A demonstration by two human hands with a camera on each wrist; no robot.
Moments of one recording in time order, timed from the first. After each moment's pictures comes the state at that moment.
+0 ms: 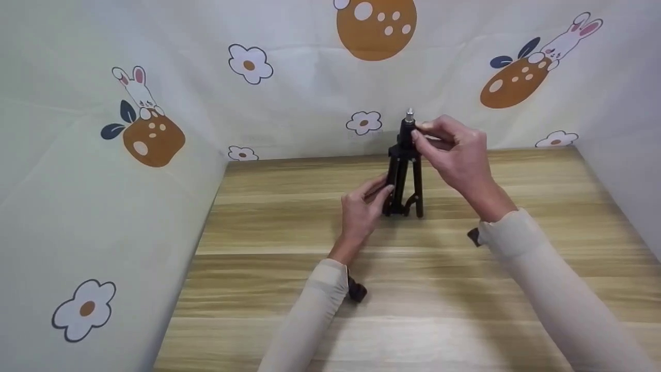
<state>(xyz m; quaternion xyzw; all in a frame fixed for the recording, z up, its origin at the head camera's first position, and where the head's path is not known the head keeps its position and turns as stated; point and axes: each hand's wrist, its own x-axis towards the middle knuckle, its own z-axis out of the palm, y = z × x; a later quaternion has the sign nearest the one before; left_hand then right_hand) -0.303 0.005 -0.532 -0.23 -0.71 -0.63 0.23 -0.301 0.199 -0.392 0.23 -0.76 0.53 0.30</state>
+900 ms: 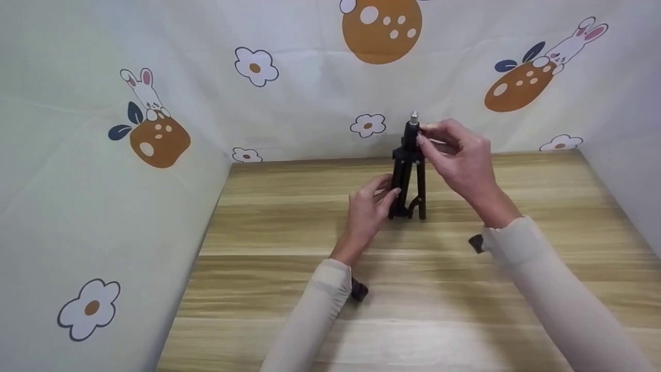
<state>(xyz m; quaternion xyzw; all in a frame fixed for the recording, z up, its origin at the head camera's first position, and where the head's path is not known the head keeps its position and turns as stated) -0.302 0.005 -0.514 -0.23 -0.77 -0.57 0.17 -0.301 0.201 -0.397 0.24 -0.76 0.52 0.30</state>
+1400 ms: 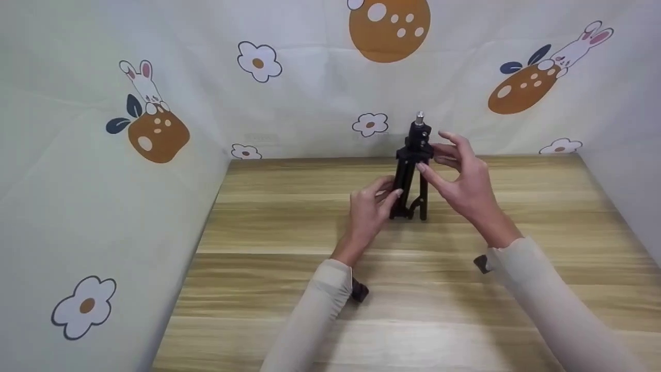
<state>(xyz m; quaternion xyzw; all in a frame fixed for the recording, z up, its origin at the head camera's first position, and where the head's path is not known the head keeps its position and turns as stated) -0.305 0.004 -0.519 -0.24 -0.76 -0.58 0.18 -0.292 0.213 -0.443 0.18 -0.82 0.48 0.25</state>
